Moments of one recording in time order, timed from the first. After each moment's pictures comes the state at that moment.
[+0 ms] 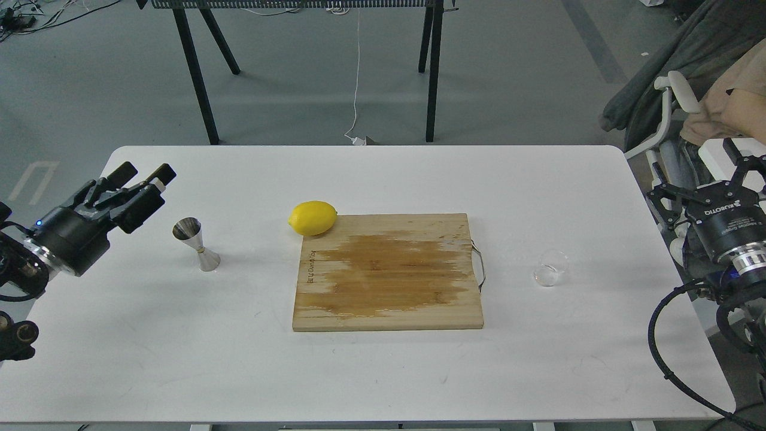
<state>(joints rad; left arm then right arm) -0.40 0.92 -0.50 -1.25 1.41 0.49 -0.49 0.18 -0.44 1.45 1.00 0.22 0.49 -0.07</state>
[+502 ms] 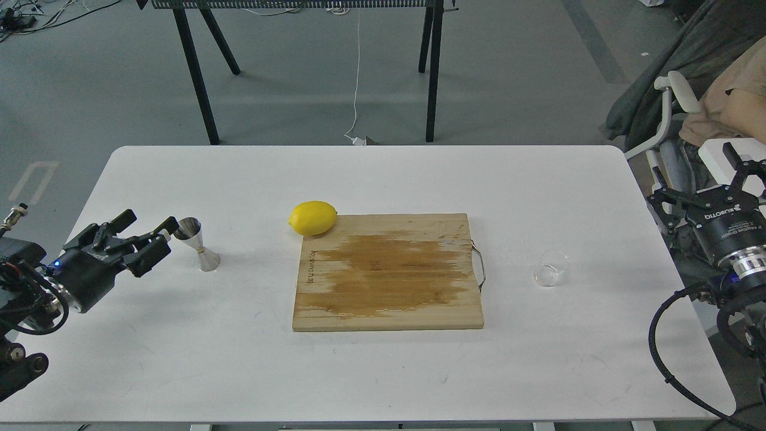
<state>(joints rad) -0.34 0.80 -0.50 -1.00 1.55 0.49 -0.49 0.16 -0.44 1.45 1.00 0.22 0.49 -0.06</state>
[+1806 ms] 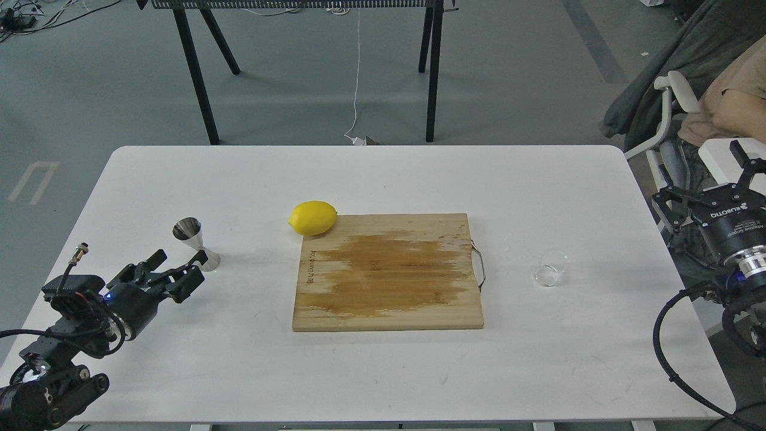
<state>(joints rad) -0.35 0.51 -0.48 -0.67 1.55 0.49 -0.49 0.17 -0.45 1.46 1.00 0.22 0.49 -0.07</state>
